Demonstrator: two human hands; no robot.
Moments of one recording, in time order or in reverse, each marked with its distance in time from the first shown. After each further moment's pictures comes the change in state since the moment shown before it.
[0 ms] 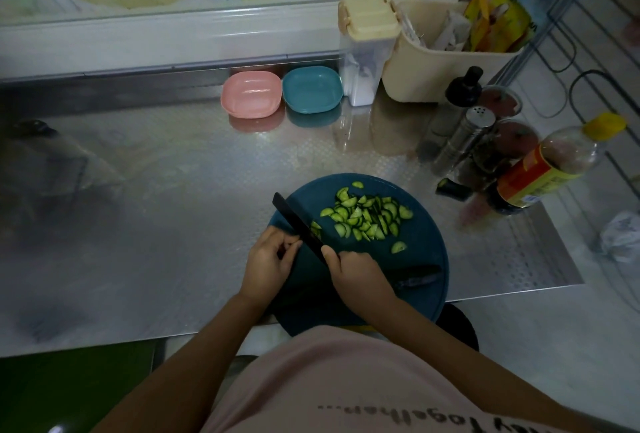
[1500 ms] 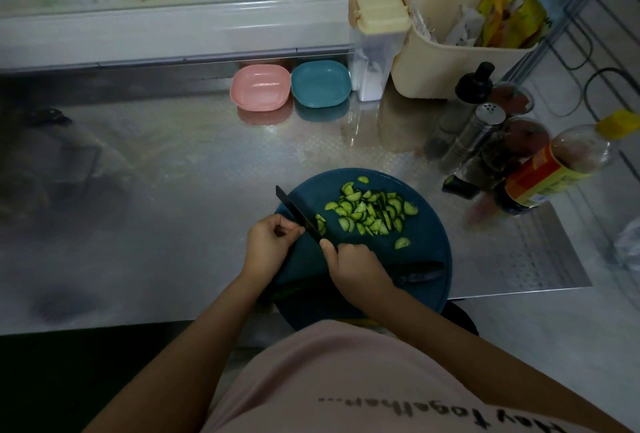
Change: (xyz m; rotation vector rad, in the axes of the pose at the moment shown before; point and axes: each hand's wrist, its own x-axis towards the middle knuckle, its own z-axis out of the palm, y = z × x) left_hand 0.016 0.012 -0.005 -0.327 -0.042 -0.505; right_hand 0.002 -0.001 0.008 -0.049 0.072 -0.075
